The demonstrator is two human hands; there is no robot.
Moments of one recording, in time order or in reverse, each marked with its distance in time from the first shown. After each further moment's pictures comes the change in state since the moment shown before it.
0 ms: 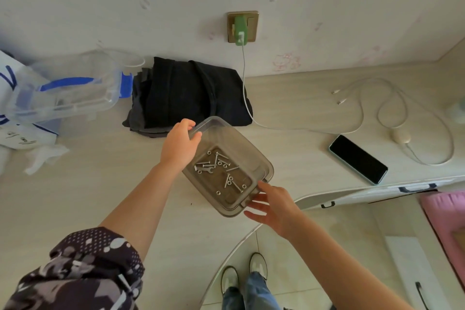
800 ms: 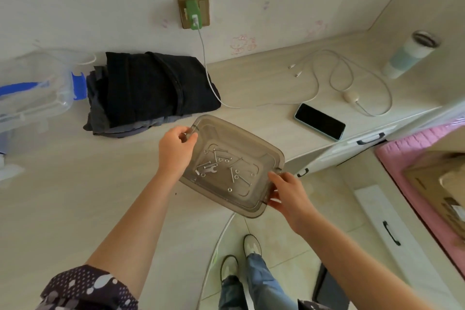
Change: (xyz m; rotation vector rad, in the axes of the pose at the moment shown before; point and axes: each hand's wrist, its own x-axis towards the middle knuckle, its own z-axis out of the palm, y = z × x) left_hand -0.054 0.016 0.024 -0.235 -0.039 0.055; right_hand -0.048 0.048 -0.040 -0.031 0.289 -0.266
